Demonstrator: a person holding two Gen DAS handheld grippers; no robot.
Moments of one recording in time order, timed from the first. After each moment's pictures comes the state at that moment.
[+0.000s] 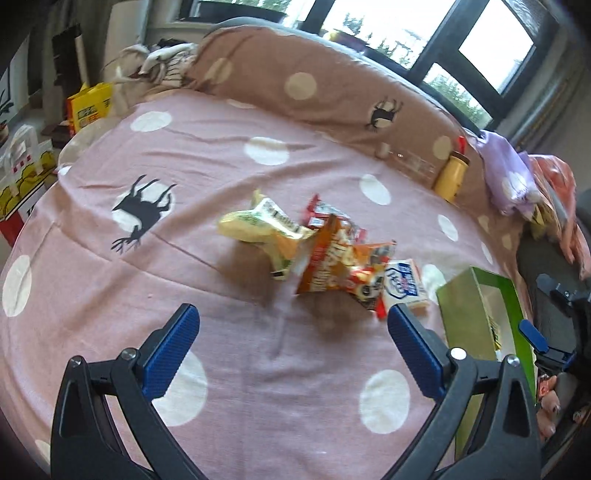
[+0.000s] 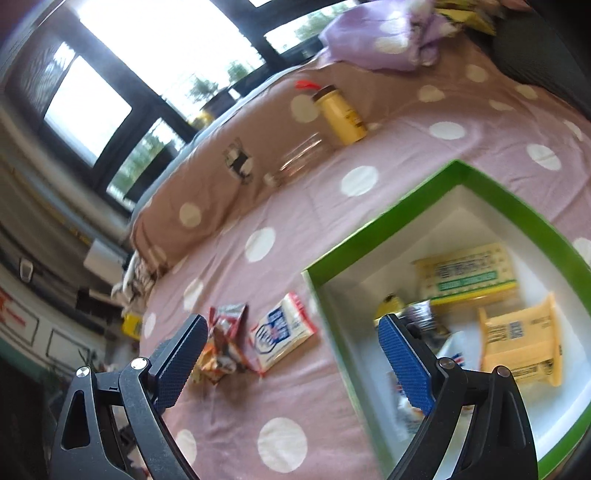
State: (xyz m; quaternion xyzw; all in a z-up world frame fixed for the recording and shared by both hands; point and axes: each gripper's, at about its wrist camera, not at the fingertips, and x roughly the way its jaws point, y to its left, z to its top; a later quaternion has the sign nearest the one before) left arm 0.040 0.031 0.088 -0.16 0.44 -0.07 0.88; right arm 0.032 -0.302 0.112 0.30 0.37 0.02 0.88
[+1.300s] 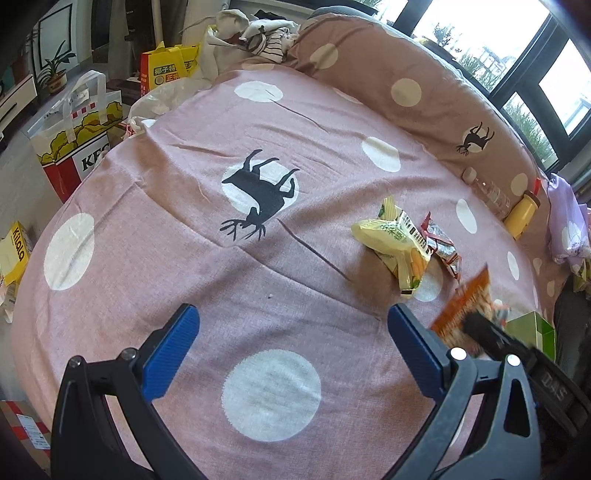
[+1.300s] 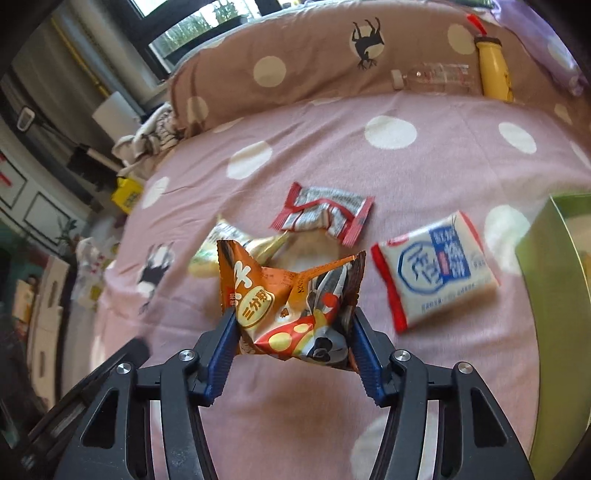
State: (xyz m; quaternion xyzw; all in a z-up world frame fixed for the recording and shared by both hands) left arm 0.046 0.106 0.065 -0.20 0.48 0.05 0.86; right arm 0.085 -0.139 0.064 0.15 0.50 0.13 0.84
